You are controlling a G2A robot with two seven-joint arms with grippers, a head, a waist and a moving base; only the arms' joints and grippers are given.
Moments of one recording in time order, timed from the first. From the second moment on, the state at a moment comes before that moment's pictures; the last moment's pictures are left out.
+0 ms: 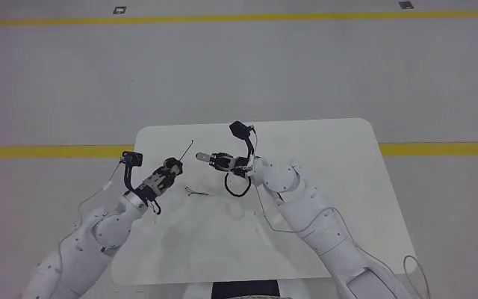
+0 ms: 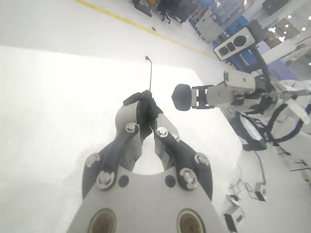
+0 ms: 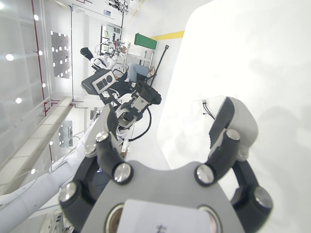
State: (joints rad) left arm 1.56 -0.77 -1.18 -1.64 0.26 -0.34 -0.06; right arm -1.10 -1.51 0.98 -1.31 -0.30 -0.01 0.68
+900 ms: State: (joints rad) left arm 1.53 -0.75 -1.24 -1.61 -0.20 -0.34 -0.52; right arm -1.10 -1.51 0.98 -1.31 -0.30 -0.01 0.68
